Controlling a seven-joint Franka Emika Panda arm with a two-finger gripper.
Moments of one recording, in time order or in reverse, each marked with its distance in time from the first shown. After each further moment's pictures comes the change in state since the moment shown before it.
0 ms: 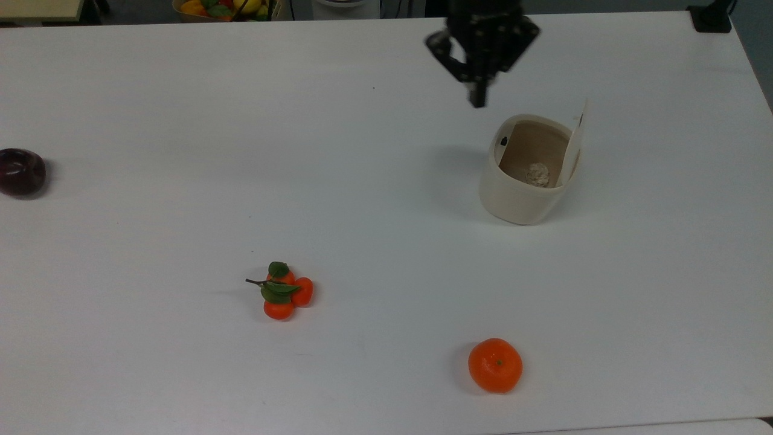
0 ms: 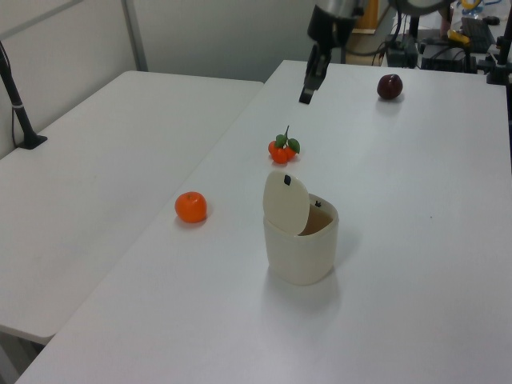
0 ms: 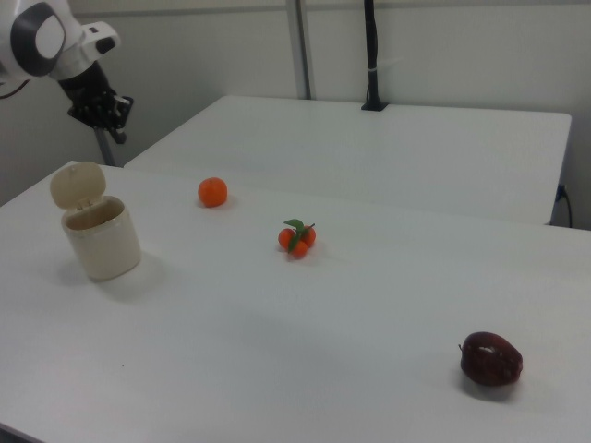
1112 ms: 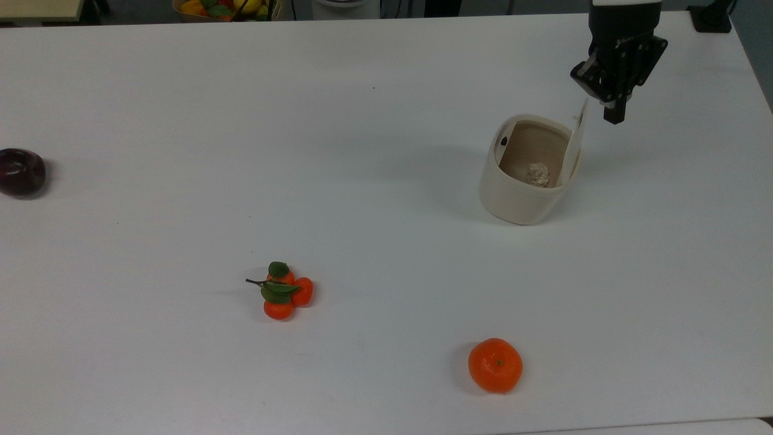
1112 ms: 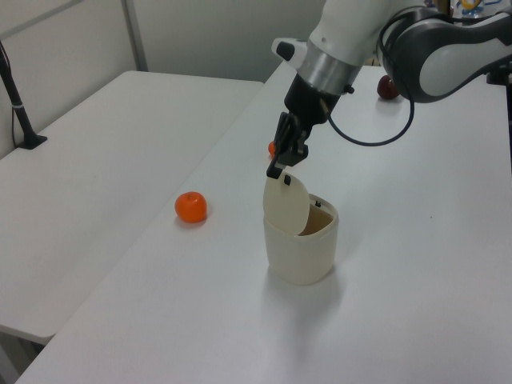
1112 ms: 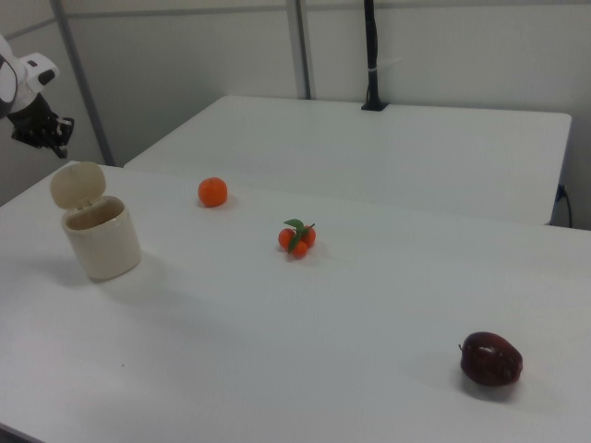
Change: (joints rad) arm 0.213 0.101 0.000 -0.040 0.006 0.263 0.024
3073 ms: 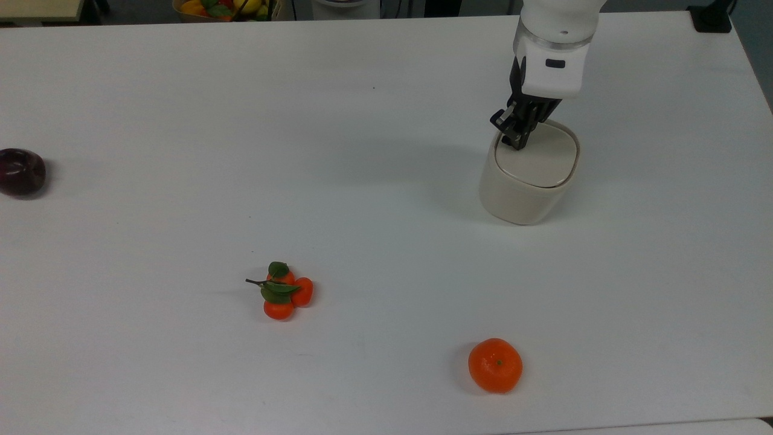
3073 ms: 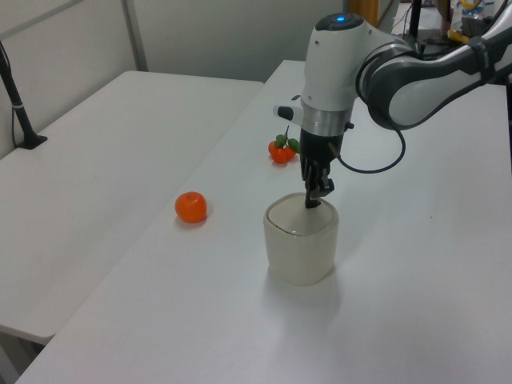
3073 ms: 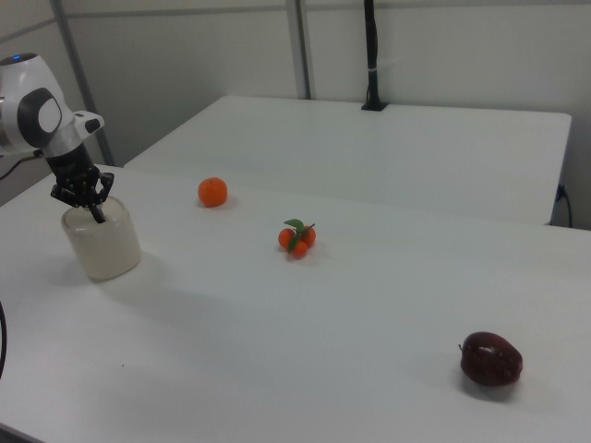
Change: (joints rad) arm -0.066 0.045 -0.017 -0.087 -0.002 -0.211 -0.212
